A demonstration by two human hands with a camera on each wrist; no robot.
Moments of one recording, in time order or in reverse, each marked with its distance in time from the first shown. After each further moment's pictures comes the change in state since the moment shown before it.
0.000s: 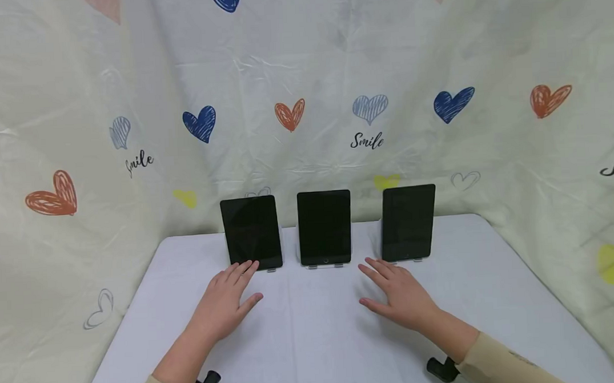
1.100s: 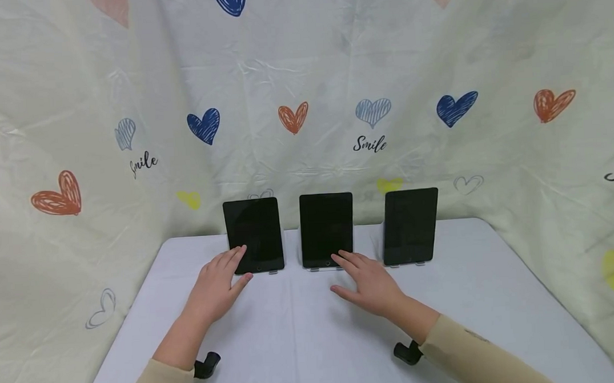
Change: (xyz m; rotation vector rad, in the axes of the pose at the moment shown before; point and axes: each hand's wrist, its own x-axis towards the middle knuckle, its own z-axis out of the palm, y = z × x) left_hand 0.020 -0.025 -0.011 -0.054 0.066 -0.083; right_hand 0.055 -0.034 0.011 0.071 0.012 -0.018
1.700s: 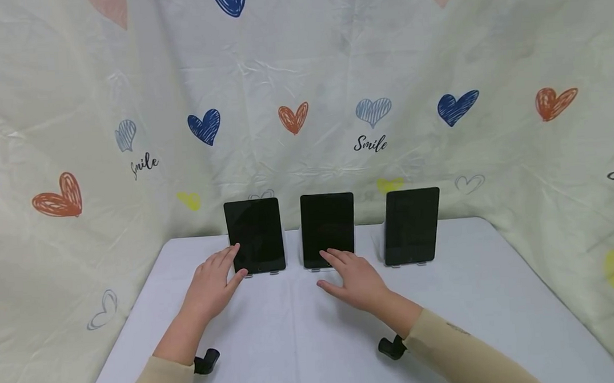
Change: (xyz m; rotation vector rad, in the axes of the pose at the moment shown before) left_hand 0.002 -0.016 0.004 -0.003 0.031 -0.038; right_hand 0.023 -0.022 0.008 0.014 -0.030 0.038
